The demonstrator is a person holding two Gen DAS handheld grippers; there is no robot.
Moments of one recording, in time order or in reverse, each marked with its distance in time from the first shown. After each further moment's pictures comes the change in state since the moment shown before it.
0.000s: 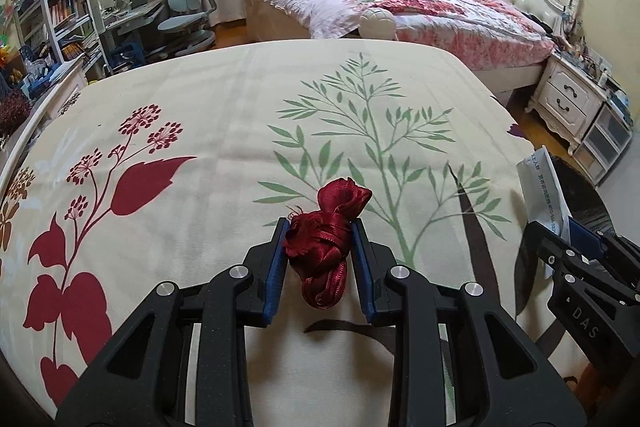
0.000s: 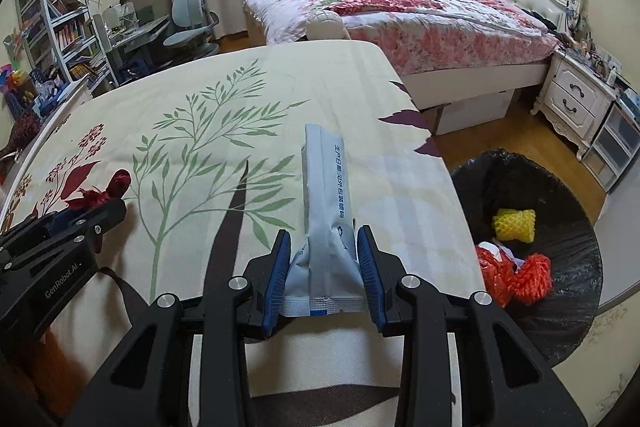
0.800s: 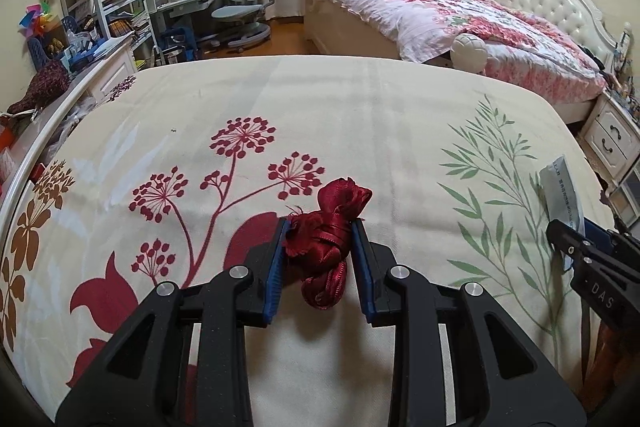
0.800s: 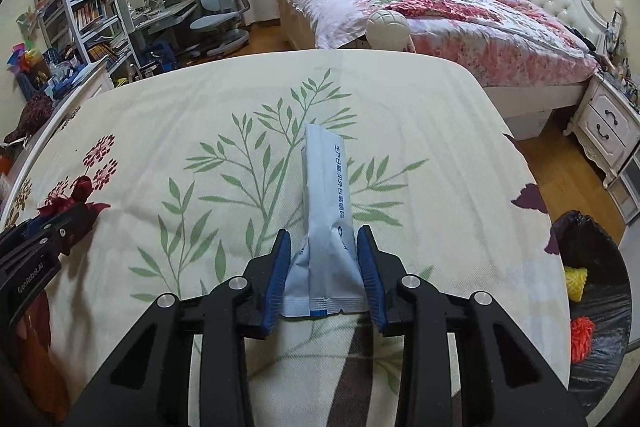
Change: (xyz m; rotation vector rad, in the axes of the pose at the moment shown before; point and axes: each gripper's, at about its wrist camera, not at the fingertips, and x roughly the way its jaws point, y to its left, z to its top) left arm 0.022 0.112 0.031 -0.128 -0.008 0.130; right arm 0.052 0.079 0.050 -0.090 0.039 0.077
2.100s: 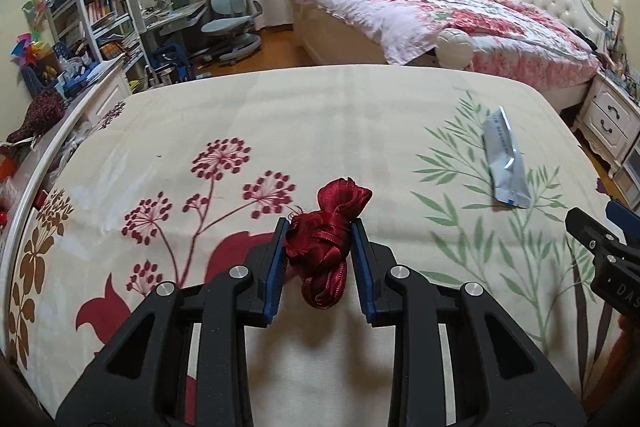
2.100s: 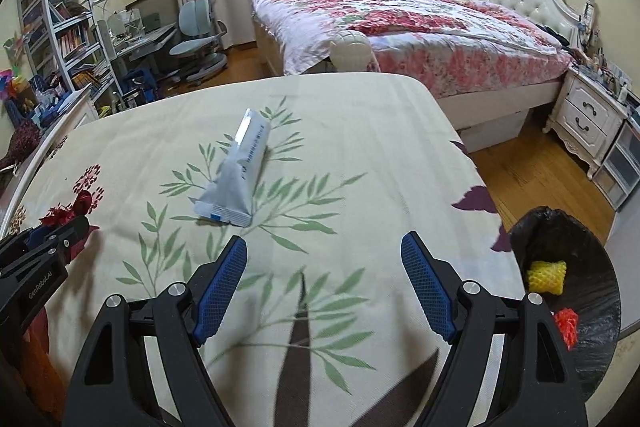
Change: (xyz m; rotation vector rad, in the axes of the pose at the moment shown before) left arm 0.001 -0.018 0.012 0.068 -0.019 0.031; right arm -0.008 -0.016 0.017 0.053 -0.078 -0.044
